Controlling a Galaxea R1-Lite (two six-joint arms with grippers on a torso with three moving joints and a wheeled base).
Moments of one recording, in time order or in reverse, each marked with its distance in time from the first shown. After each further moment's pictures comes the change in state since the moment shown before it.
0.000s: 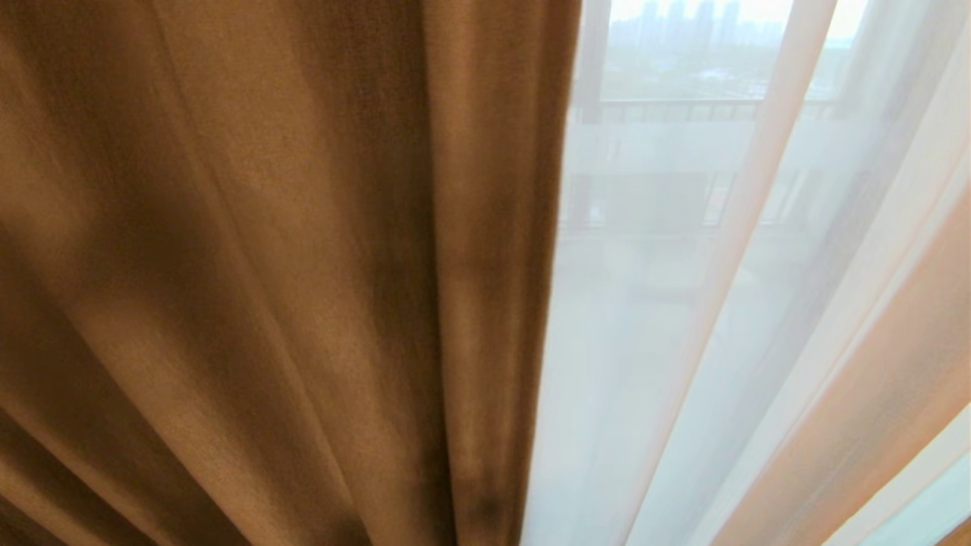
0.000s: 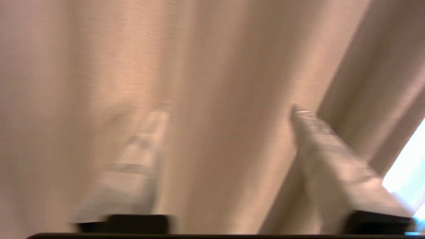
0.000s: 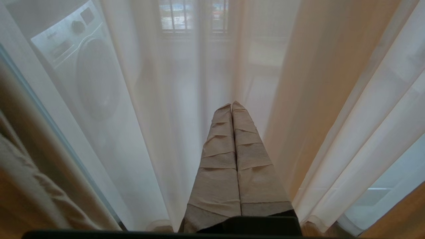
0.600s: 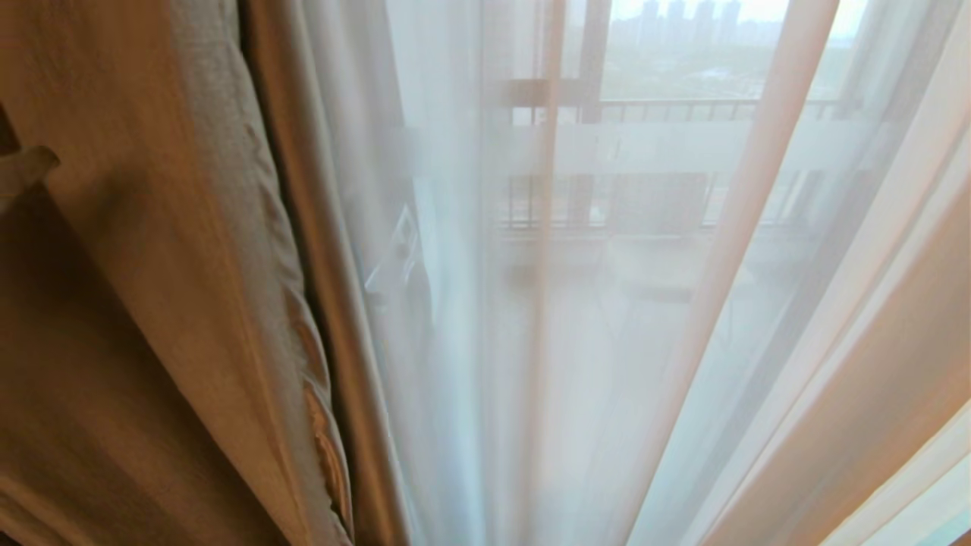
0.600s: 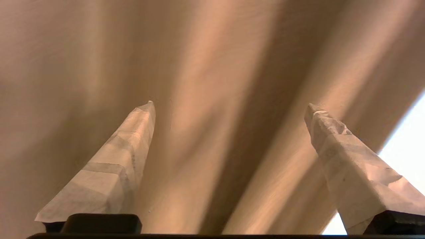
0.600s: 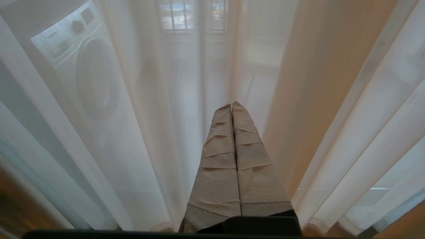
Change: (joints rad) left arm 0.003 0.185 -0.047 -0.127 0.014 -0.001; right arm 0.000 0.000 0.000 0.000 0.000 0.000
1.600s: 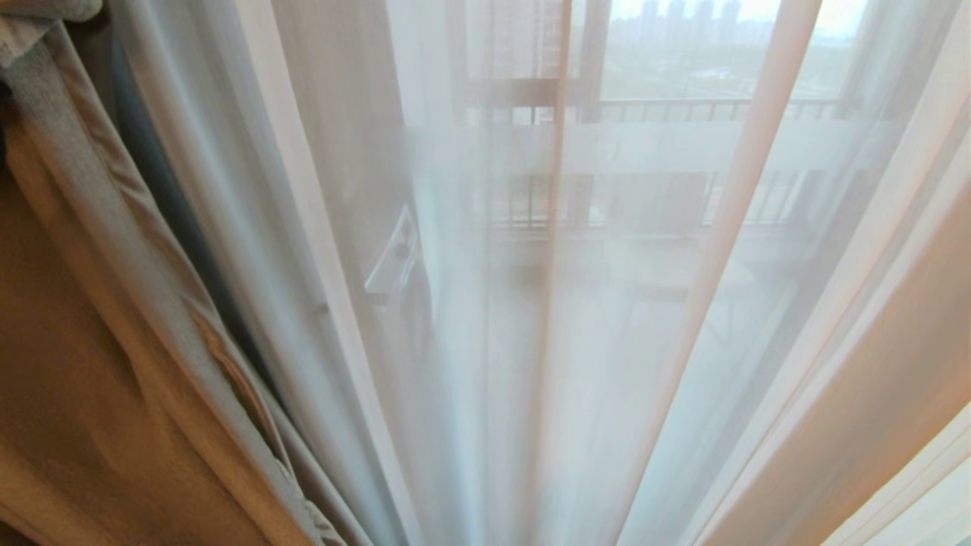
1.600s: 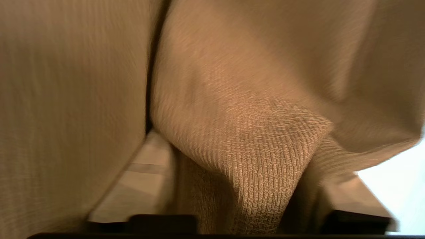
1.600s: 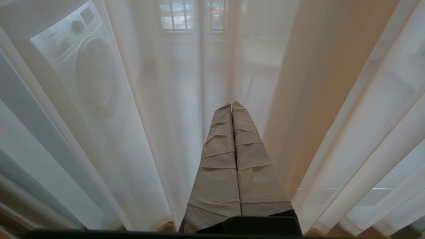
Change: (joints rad) left arm 0.014 0.390 -0.372 -0.189 0.053 0.005; right arm 0.000 0.000 0.000 0.000 0.000 0.000
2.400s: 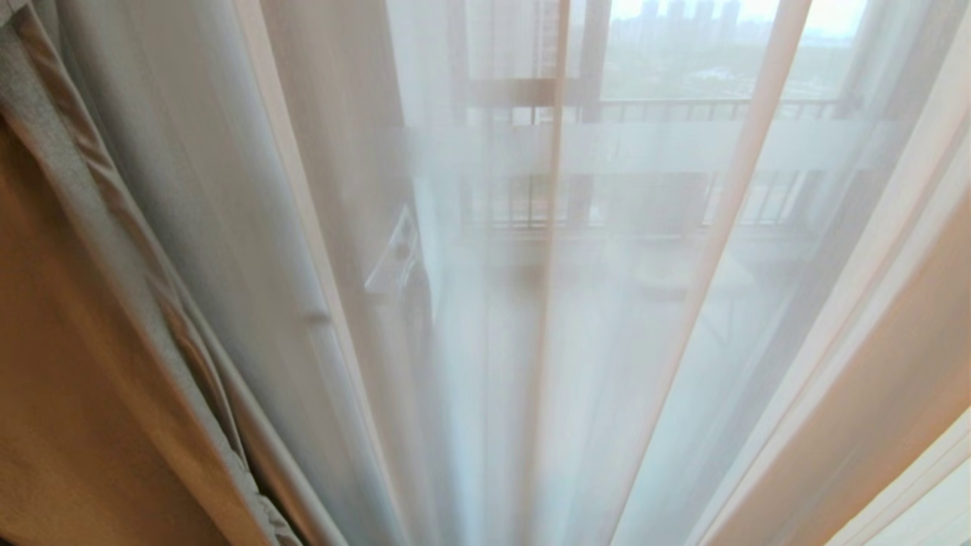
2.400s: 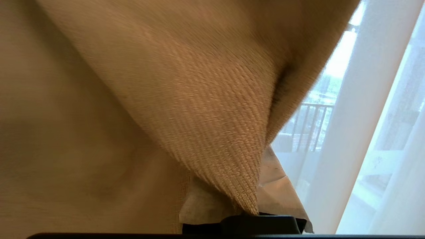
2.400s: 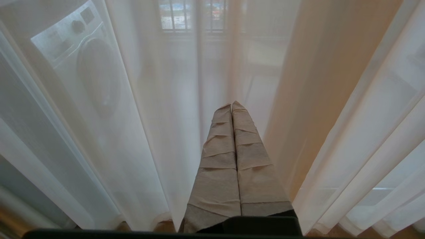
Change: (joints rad) left arm 0.000 -0.020 -0.023 0.003 0.005 0.003; right arm 0.000 0.000 0.000 0.000 0.000 0.000
